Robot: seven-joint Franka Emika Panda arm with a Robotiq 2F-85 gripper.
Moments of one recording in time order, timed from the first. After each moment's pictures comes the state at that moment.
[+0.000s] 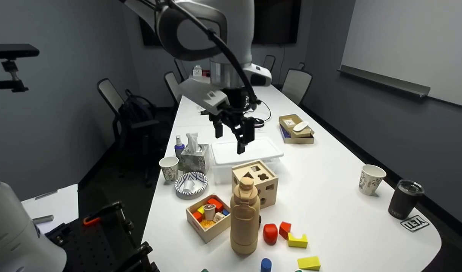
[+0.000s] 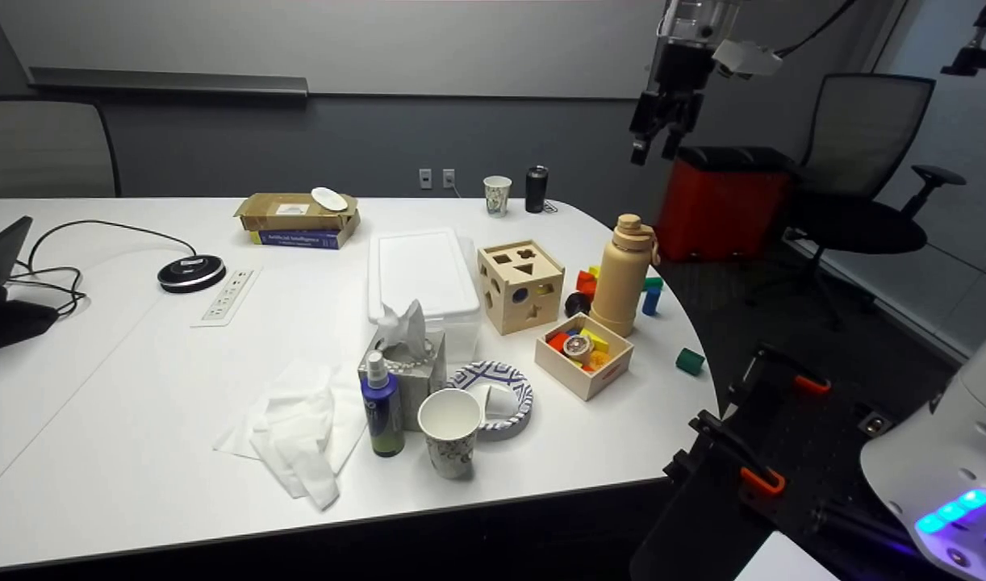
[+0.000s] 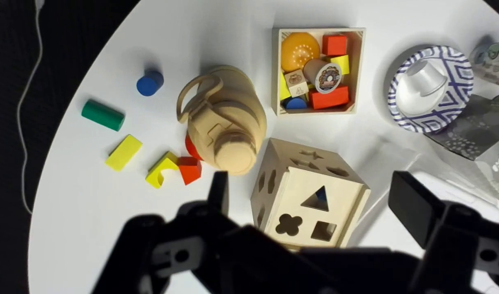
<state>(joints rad) -0.08 -0.10 -0.28 -2.37 0.08 2.30 -0.34</state>
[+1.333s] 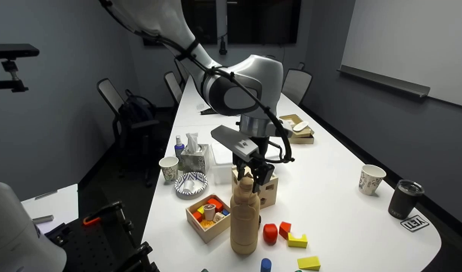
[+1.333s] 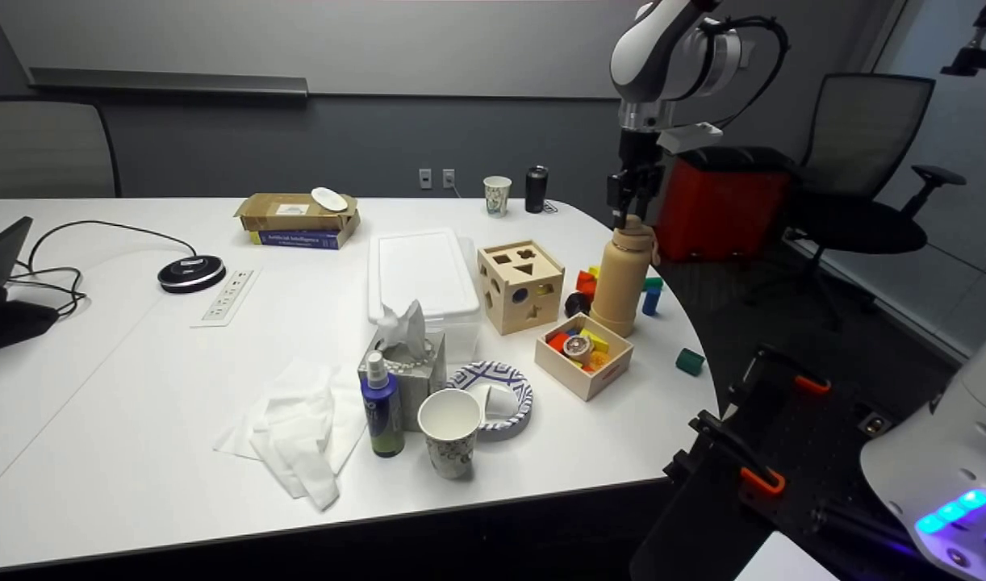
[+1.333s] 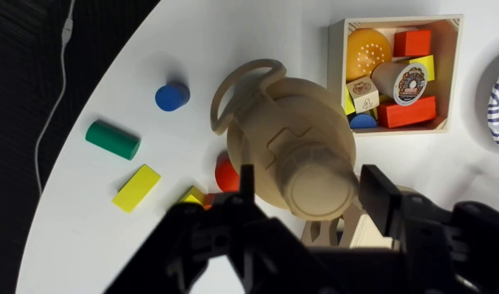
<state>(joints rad) -0.19 0.31 -0.19 -2.18 0.07 2.40 -0.33</state>
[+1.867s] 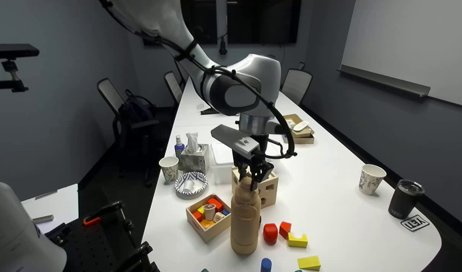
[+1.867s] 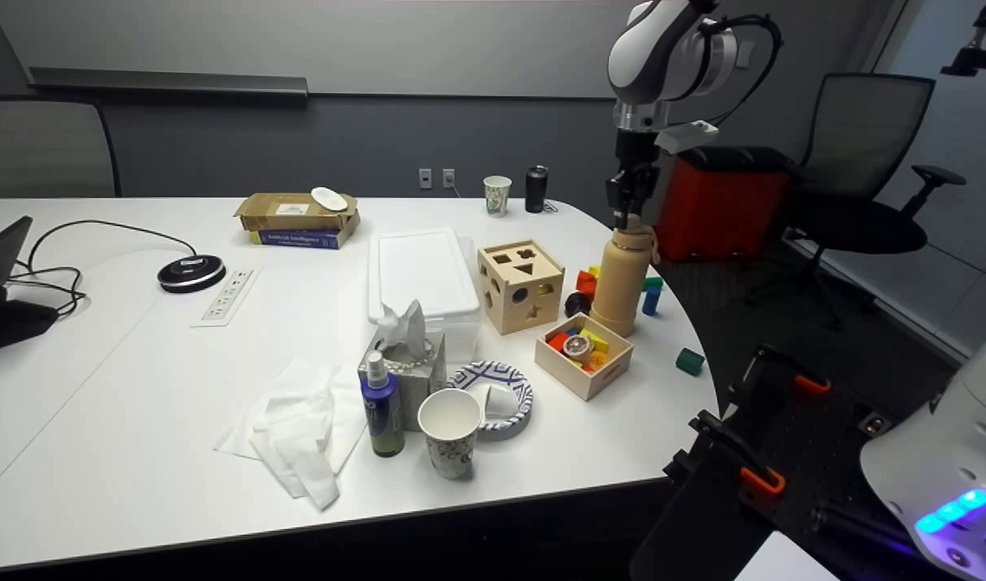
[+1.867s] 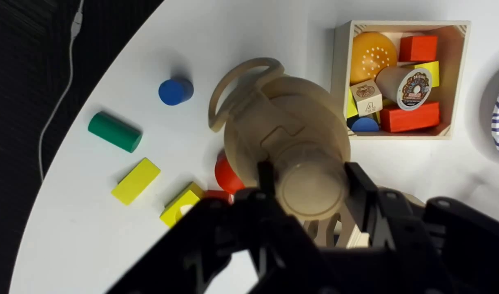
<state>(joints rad) -0.19 0.32 -0.18 -2.17 0.03 2.40 -0.33</state>
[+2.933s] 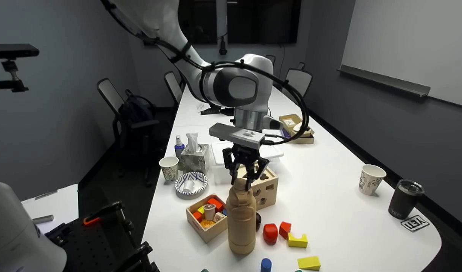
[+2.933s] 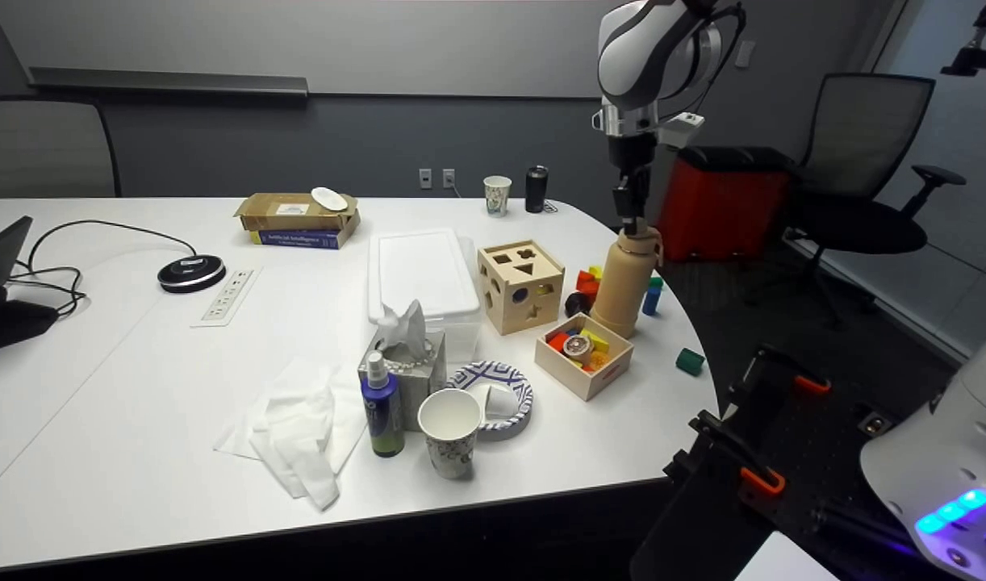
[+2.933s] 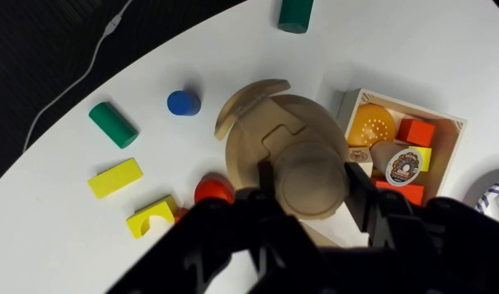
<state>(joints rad) -0.19 0.33 -0.13 -2.14 -0.14 2.26 -0.45</state>
